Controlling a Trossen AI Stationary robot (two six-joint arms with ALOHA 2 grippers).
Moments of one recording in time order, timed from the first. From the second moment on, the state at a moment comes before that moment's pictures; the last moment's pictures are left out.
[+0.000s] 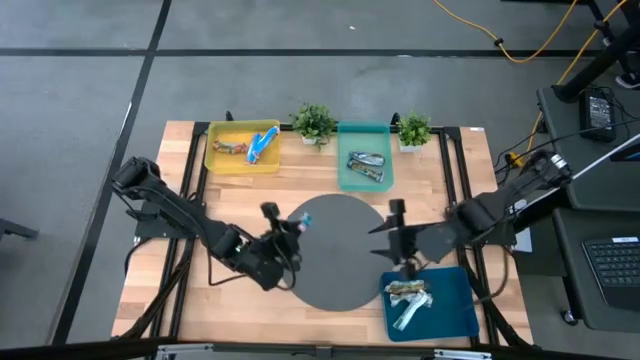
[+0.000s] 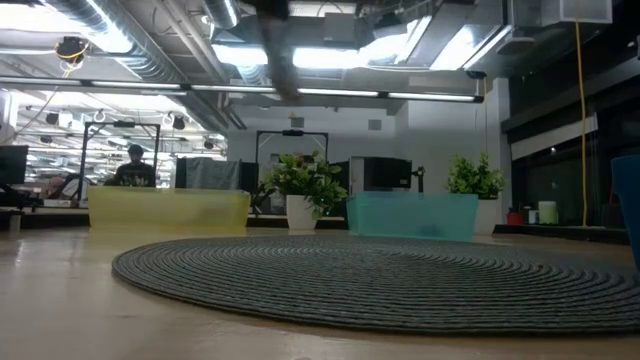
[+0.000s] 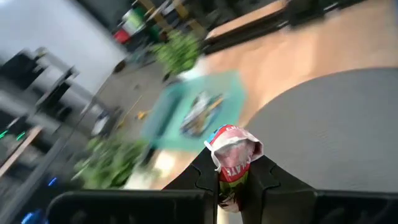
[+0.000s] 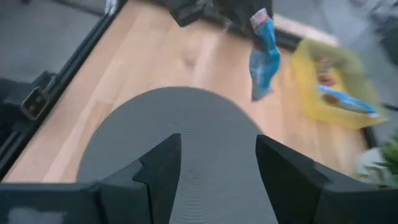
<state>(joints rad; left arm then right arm) -0.54 1.57 1.18 -0.41 -1.10 -0.14 0.55 1.27 1.19 -0.61 0.46 0.06</state>
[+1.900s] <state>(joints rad) 0.65 1.57 1.25 -0.87 -0.55 0.14 0.11 0.82 0.68 -0.15 -0.06 -0.32</state>
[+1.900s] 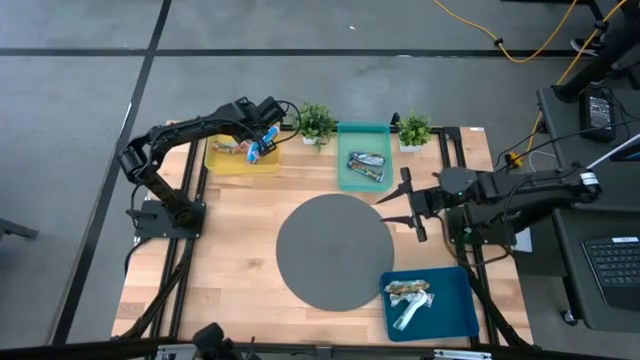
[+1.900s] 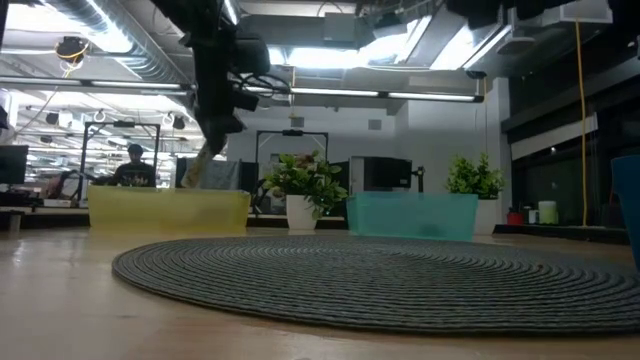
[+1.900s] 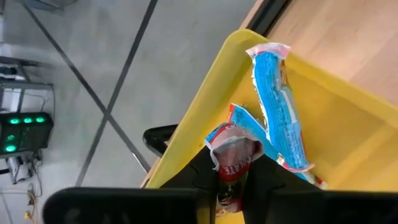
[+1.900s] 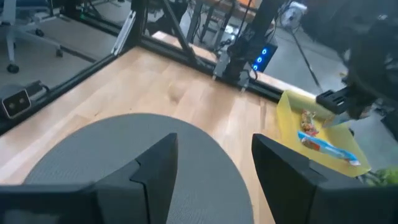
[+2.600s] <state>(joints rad) 0.60 1.57 1.25 -0.94 -0.75 0.14 0.10 0.97 0.68 -0.07 -0.11 -0.32</state>
